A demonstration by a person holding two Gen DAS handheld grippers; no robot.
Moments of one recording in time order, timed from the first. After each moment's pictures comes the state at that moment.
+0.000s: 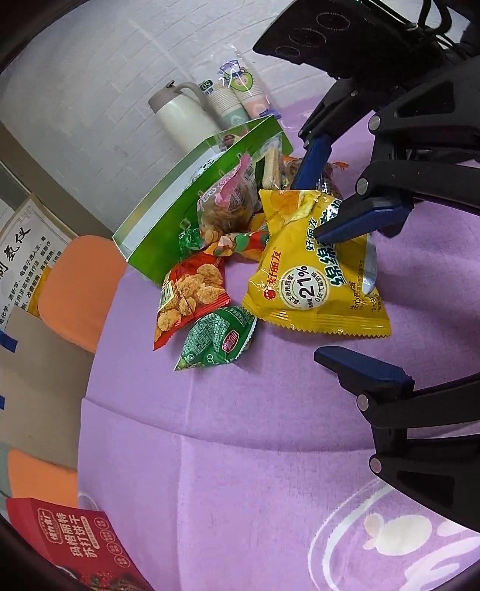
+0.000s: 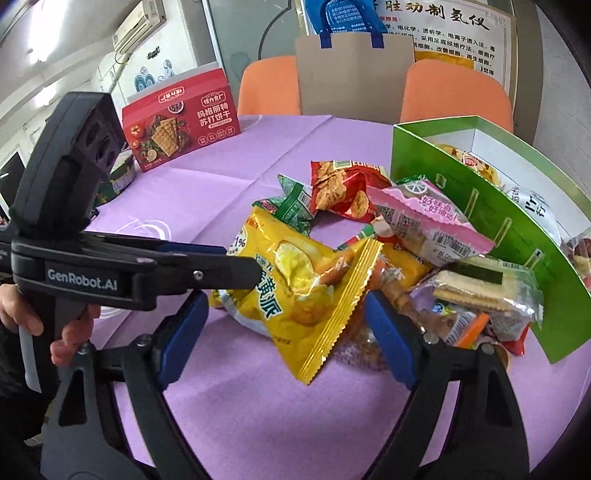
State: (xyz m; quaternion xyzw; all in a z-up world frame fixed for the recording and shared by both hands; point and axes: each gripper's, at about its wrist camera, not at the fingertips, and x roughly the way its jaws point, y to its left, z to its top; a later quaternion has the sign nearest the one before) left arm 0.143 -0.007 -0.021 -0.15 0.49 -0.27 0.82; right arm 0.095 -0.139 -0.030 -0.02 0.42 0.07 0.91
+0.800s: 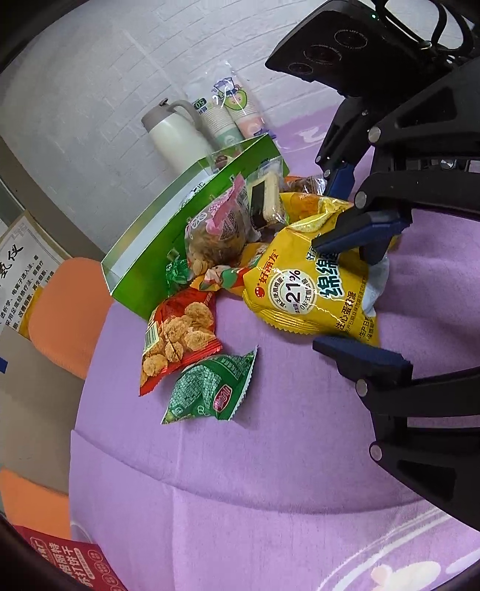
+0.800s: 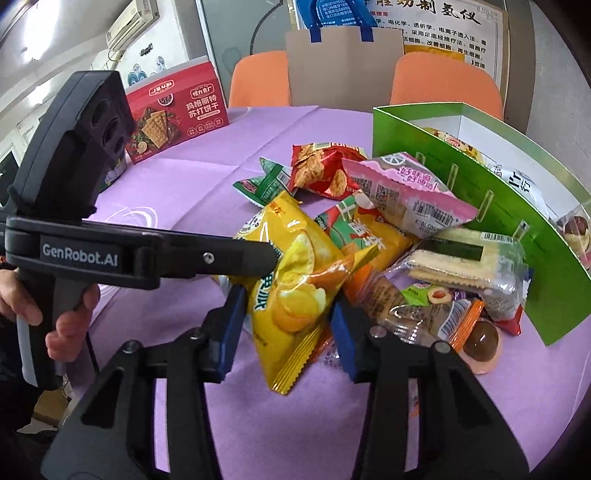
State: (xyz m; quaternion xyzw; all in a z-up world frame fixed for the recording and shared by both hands) left arm 0.146 -0.029 -0.026 -0.17 0.49 -0.31 0.80; right arm 0.080 -0.154 -0.033 -0.01 0.42 0.06 0.90
